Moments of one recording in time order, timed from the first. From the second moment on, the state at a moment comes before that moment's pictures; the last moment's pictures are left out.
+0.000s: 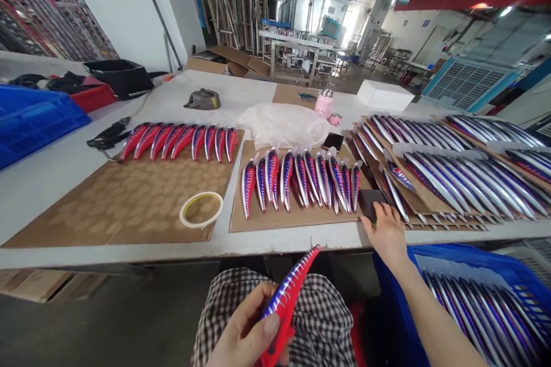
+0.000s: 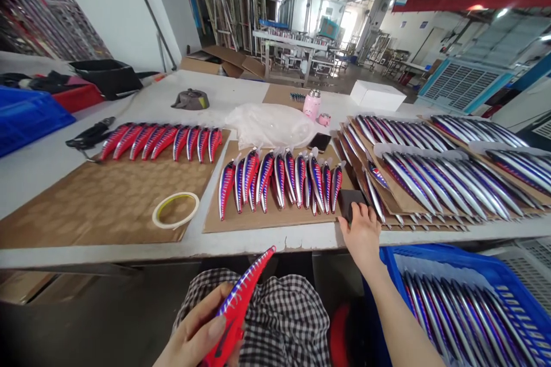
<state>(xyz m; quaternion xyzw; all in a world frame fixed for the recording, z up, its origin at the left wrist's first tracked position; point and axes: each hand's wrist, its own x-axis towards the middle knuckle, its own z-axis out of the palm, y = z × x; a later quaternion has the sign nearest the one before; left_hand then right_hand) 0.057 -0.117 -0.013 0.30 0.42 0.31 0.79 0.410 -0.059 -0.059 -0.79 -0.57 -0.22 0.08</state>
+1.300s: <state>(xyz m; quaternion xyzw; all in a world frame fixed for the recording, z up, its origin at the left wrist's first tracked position) 0.057 -0.119 -0.029 0.35 0.49 0.26 0.75 0.409 -0.081 -0.066 -0.77 -0.57 -0.14 0.22</state>
